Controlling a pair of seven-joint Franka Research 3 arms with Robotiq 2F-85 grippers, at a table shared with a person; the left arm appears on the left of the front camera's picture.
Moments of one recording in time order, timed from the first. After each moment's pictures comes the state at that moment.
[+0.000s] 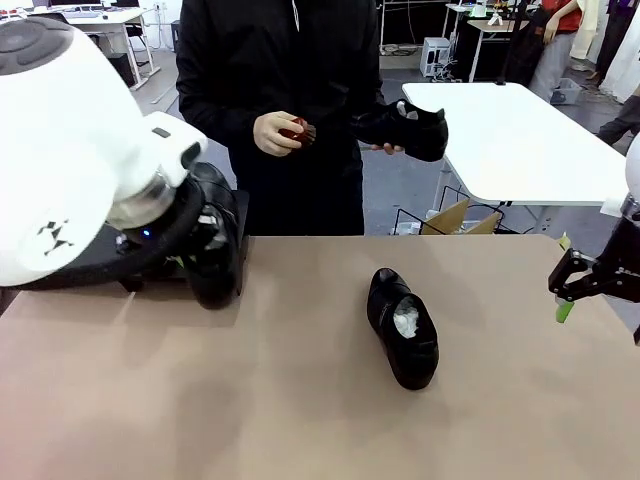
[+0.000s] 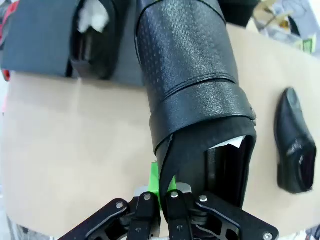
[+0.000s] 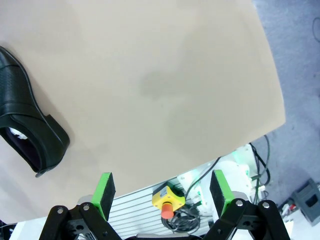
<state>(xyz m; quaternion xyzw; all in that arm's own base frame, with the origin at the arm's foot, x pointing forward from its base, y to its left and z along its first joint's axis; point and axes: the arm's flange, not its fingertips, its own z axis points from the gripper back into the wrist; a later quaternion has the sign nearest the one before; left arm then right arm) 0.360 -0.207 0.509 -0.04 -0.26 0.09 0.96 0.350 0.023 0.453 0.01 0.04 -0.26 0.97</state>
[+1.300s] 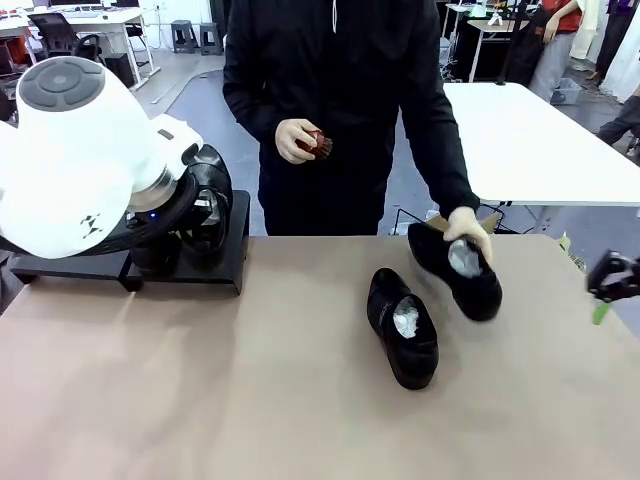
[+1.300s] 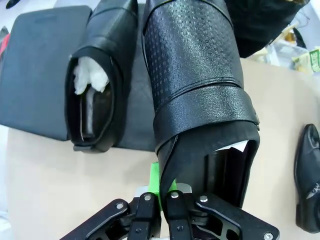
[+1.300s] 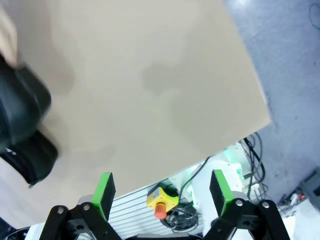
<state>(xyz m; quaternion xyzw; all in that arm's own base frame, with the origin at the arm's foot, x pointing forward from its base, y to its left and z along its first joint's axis) 0.447 -0.188 0.472 -0.03 -0.30 0.06 0.95 0.345 -0.045 0.449 0.03 0.05 -0.30 0.95</state>
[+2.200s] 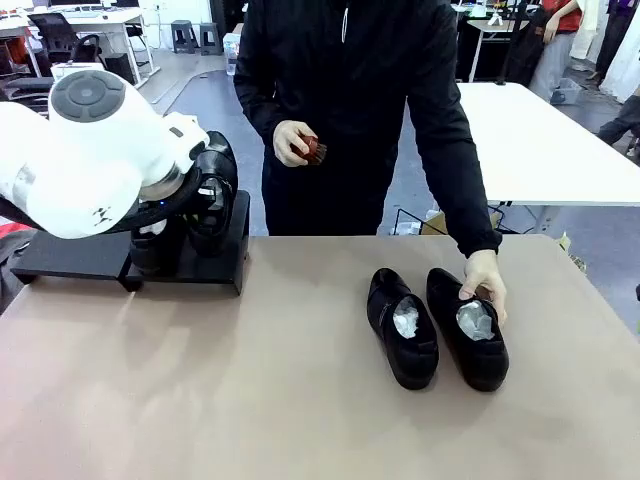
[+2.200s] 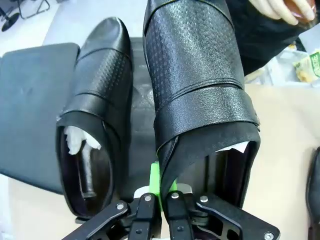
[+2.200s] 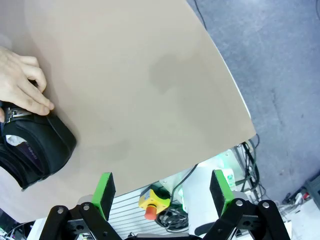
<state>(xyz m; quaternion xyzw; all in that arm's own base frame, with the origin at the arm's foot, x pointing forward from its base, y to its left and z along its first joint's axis) 0.509 -0.180 0.448 -0.02 -0.32 0.03 0.95 0.340 -0.103 0.434 0.06 0.06 -0.30 0.95</state>
